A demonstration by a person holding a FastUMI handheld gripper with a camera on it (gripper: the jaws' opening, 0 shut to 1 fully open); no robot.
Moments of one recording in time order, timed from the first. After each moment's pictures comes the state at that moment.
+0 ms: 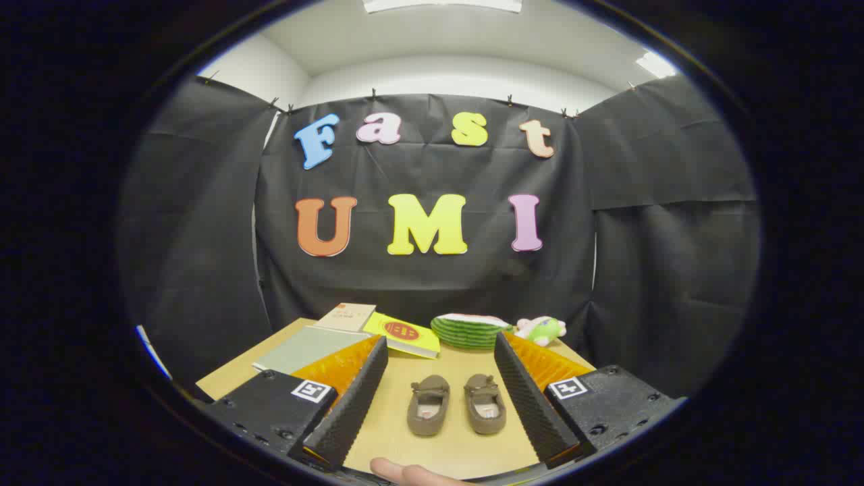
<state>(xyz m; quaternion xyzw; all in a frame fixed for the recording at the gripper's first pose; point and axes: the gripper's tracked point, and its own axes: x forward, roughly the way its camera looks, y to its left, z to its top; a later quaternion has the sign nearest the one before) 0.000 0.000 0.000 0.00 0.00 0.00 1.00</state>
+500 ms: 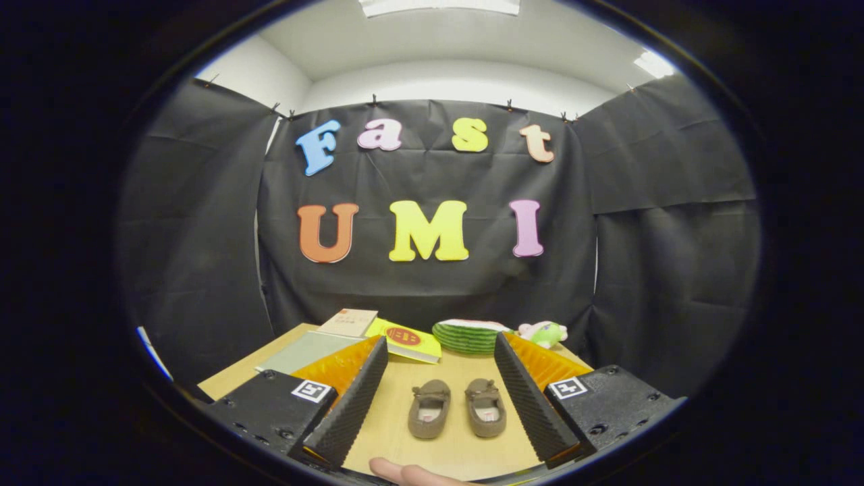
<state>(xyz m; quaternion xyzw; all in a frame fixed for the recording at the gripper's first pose) -0.006 -0.001 0.012 0.00 -0.02 0.01 1.00</state>
